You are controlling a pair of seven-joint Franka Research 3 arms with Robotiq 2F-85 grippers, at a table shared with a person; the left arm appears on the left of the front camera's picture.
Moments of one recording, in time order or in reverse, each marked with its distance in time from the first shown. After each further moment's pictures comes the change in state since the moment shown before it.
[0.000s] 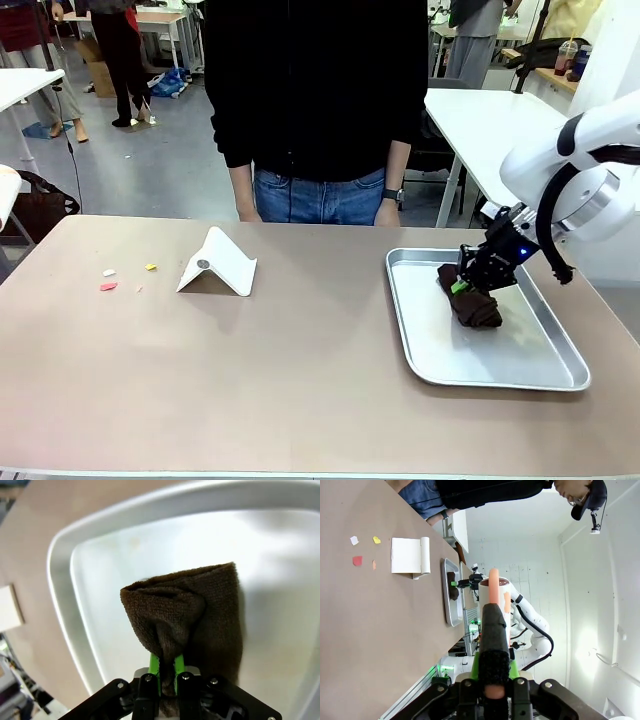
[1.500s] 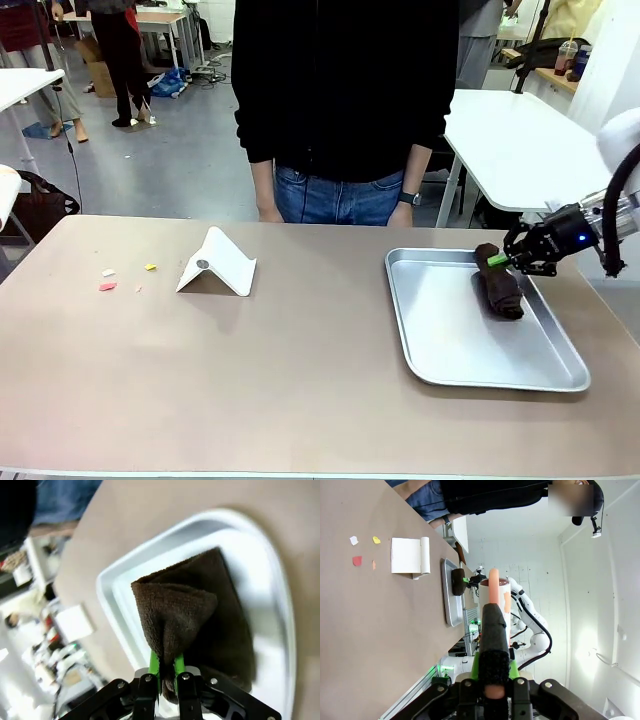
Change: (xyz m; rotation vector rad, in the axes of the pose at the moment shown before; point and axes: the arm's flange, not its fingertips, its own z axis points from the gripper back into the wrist) left arm 0.000 0.000 0.000 0.000 0.000 0.000; right arm 0.019 -0.080 0.066 0.402 0.026 -0.230
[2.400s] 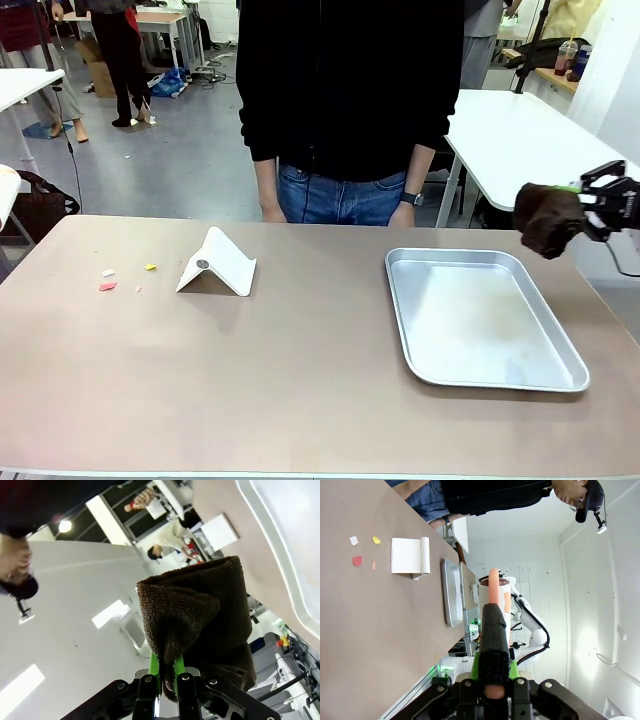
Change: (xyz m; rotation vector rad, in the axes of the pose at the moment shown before) left arm 0.000 0.000 0.000 0.001 -0.001 -0.001; right arm -0.028 -0.017 0.108 0.698 0.351 -0.272
